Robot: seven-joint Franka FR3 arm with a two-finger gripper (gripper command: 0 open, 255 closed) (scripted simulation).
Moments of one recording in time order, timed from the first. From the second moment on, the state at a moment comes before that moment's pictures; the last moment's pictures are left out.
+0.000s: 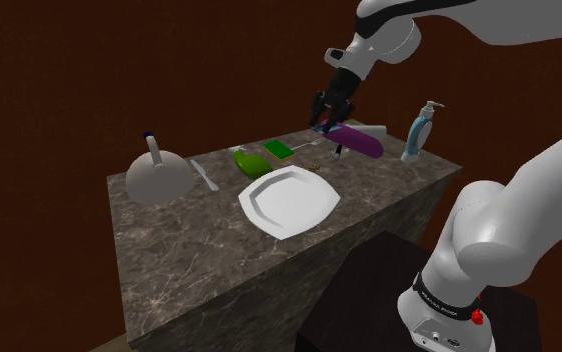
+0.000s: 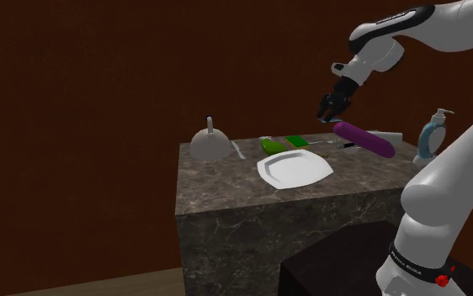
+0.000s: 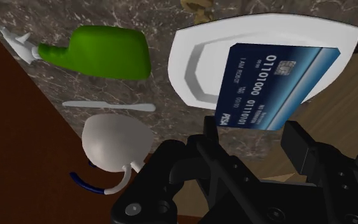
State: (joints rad) arm 0.08 -0.39 -0.51 -2.20 0.41 1.80 -1.75
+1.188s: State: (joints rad) arm 0.01 -0.27 -0.74 -2.16 0.37 1.73 -2.03
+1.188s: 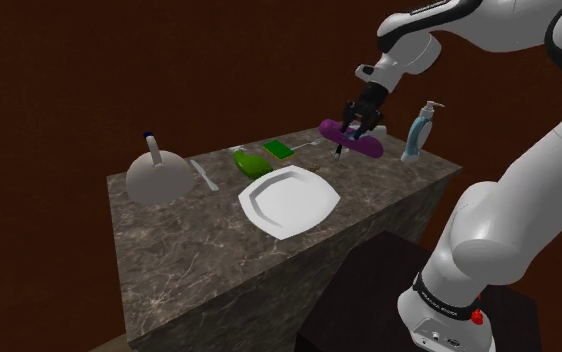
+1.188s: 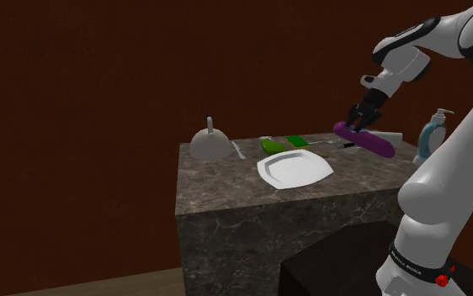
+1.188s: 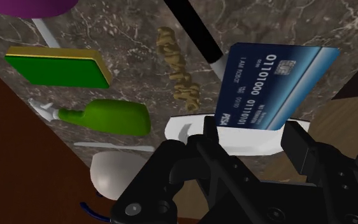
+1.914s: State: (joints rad) arm 0.01 -0.22 -0.76 -2.26 0.40 1.84 -2.12
